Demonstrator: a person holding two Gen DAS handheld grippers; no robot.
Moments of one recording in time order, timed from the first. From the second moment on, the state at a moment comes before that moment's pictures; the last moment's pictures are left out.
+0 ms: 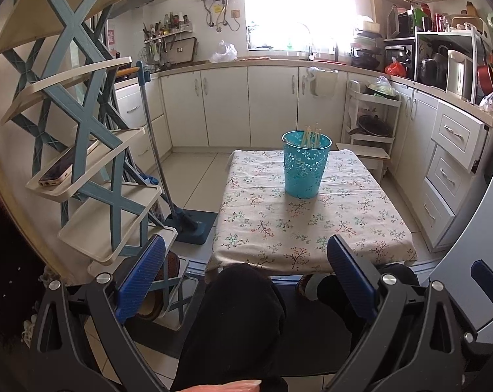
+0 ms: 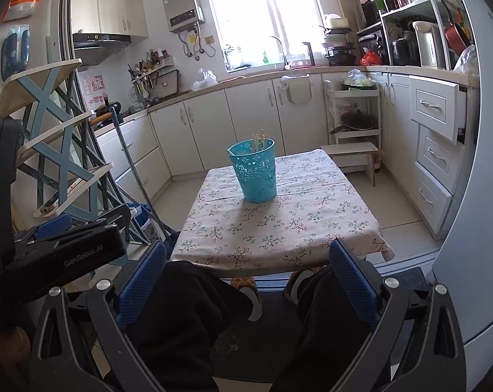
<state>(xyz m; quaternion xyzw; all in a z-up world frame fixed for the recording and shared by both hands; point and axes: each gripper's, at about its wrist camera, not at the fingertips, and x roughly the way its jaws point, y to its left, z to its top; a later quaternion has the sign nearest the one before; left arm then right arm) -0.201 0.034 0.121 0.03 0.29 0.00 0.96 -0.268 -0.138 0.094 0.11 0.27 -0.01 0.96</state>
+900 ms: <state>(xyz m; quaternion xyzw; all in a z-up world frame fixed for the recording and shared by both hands) -0.204 0.039 0.118 0.02 0.29 0.00 0.96 -0.270 -0.127 0.088 0.08 0.28 0.01 0.96</state>
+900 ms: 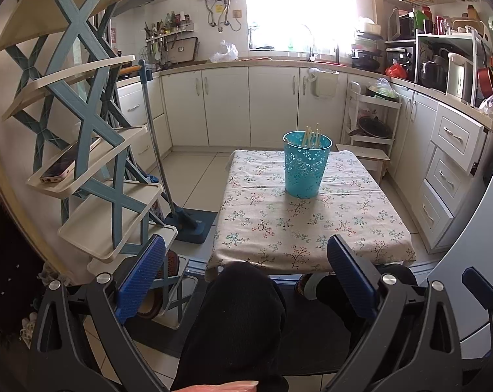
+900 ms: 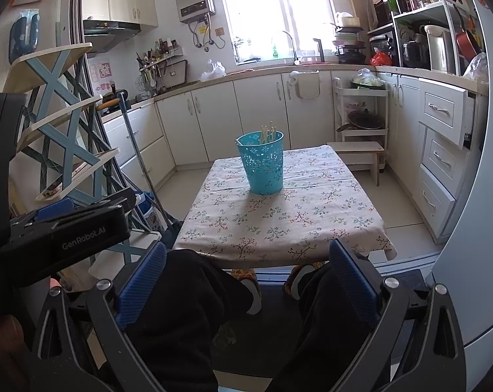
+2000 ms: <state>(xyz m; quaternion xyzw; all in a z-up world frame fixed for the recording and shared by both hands) -0.210 0.040 0.120 0.03 0.27 0.00 0.96 -0.266 -0.134 0.080 0.09 0.29 0.01 0.95</state>
